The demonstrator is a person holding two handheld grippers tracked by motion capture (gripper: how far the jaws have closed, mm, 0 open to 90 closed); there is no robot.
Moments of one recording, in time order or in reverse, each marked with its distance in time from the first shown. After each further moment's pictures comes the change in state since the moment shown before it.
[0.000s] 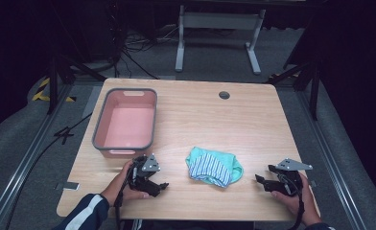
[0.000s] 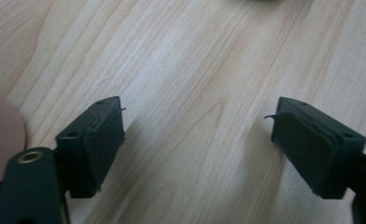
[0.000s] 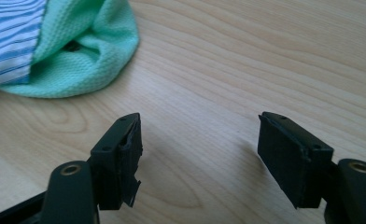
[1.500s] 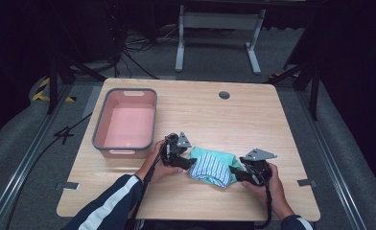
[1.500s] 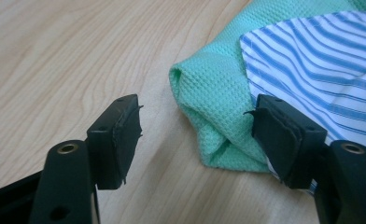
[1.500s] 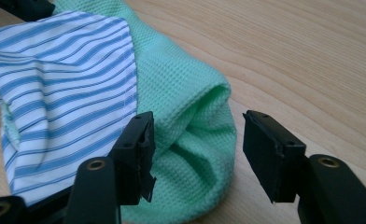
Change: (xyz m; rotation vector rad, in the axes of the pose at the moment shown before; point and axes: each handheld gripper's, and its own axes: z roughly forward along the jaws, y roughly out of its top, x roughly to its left) left arm 0.016 0.092 0.060 -0.048 0.034 -0.005; right arm 0.061 0.057 0.041 0.001 0.016 -0.072
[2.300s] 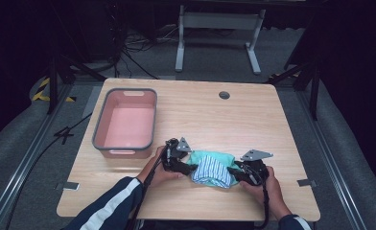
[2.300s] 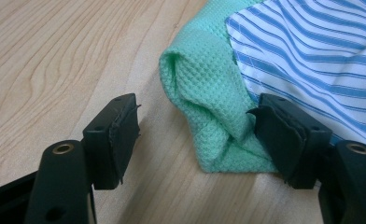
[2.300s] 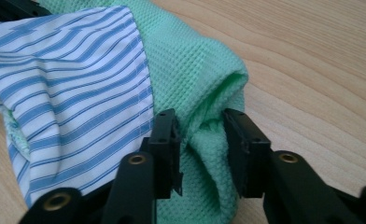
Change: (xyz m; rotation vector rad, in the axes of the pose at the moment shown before) left arm -0.007 -0.011 0.006 0.006 -0.073 -0.023; right arm 0.000 -0.004 0.011 0.046 0.068 0.013
